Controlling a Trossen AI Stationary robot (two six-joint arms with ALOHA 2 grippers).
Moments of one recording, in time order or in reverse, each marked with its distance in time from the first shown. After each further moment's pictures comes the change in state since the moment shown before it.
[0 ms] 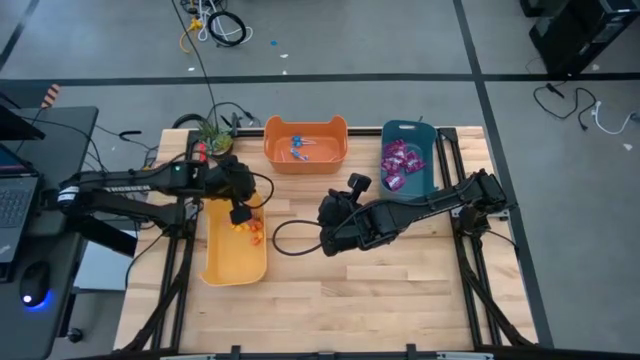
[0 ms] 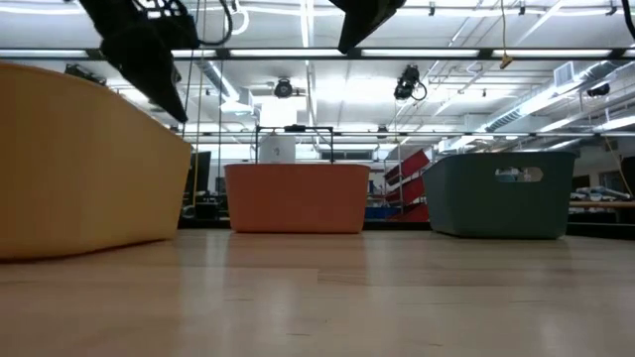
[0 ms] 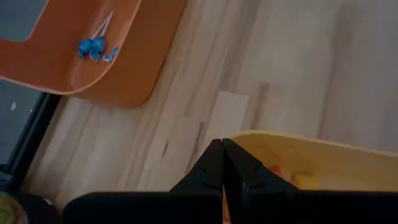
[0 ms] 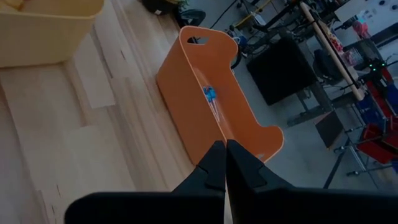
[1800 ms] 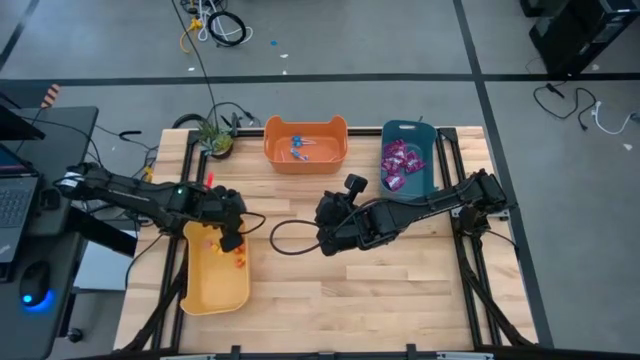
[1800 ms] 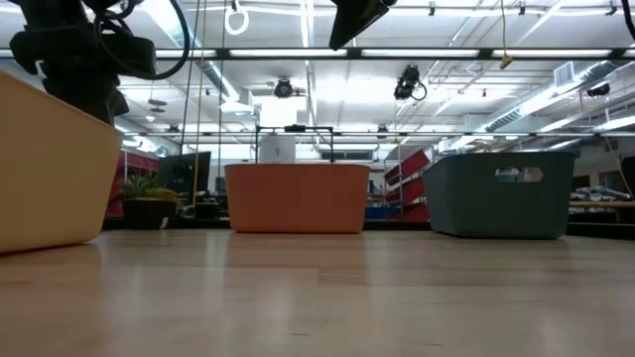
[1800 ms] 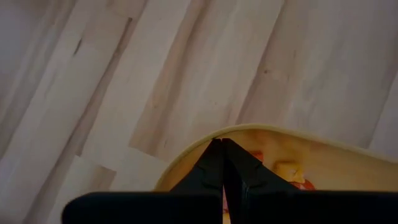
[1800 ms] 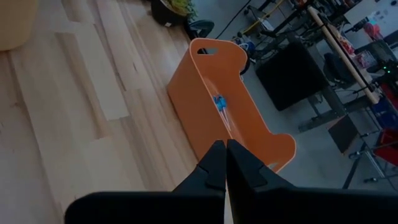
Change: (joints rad) left arm -0.307 -0.036 -0.140 -0.130 0.037 -0.498; right arm 0.002 0.000 0.000 0.073 -0.024 -0.029
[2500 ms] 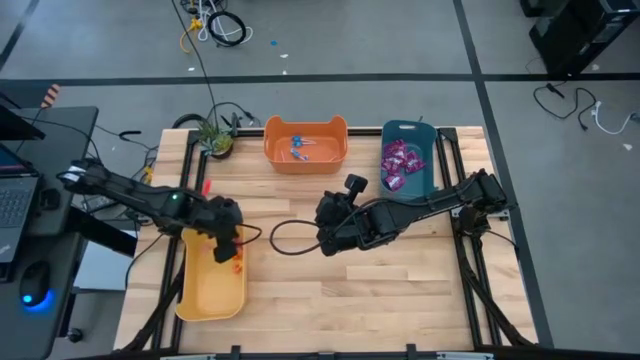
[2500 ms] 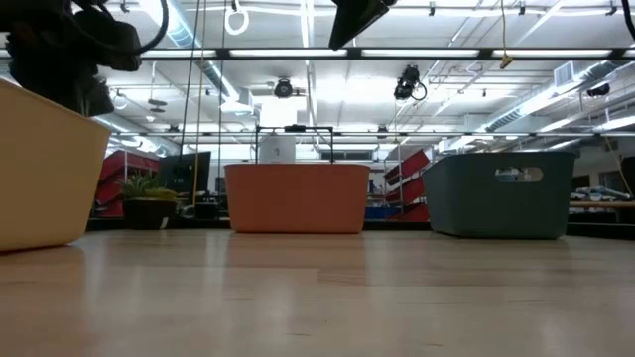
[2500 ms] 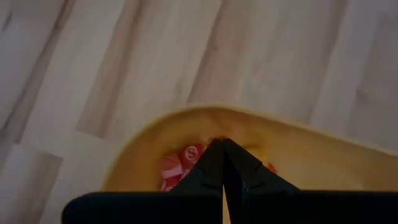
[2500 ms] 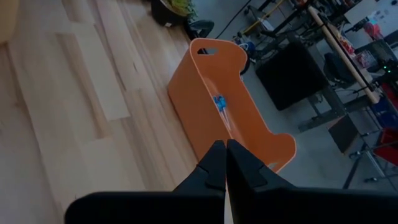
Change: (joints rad) left arm -0.126 -0.026 0.000 0.003 0.088 -0.110; right arm 0.000 0.000 0.000 -0.001 0.000 0.002
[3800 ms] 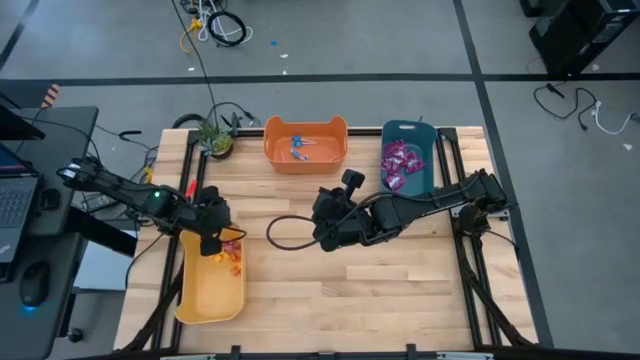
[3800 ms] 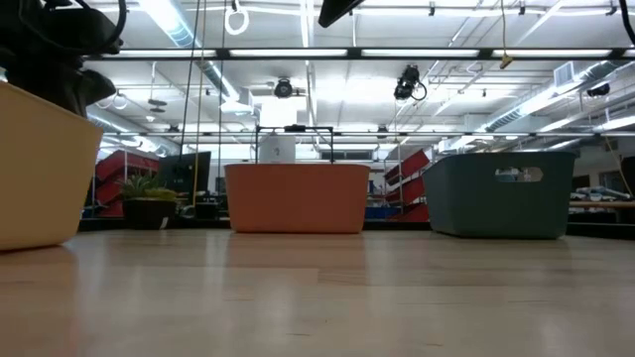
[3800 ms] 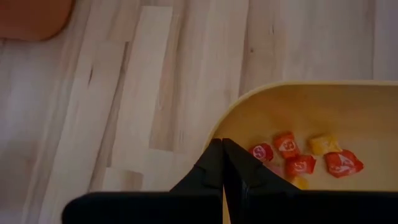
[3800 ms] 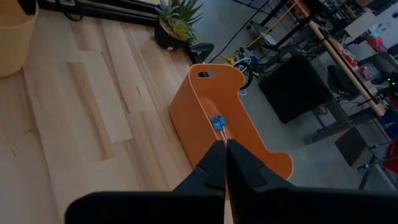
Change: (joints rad) left arm -0.074 -0.171 -0.045 -0.108 -0.212 0.226; right arm -0.004 0.000 0.086 0.030 -0.008 -0.082
